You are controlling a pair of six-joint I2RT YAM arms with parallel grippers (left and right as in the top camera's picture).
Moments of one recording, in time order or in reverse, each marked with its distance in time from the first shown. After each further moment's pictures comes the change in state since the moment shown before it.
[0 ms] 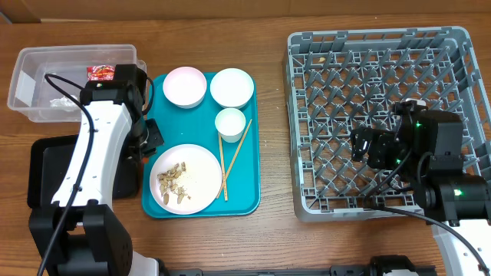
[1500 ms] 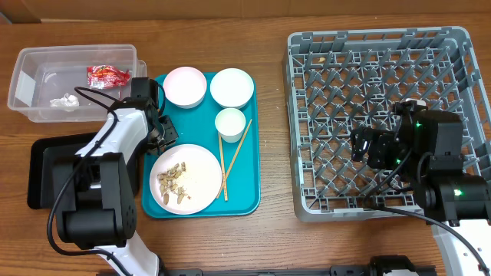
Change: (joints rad) left arm 0.004 0.203 -0.233 0.660 0.108 0.013; right arm 0.000 0.000 0.000 0.000 0.000 0.000
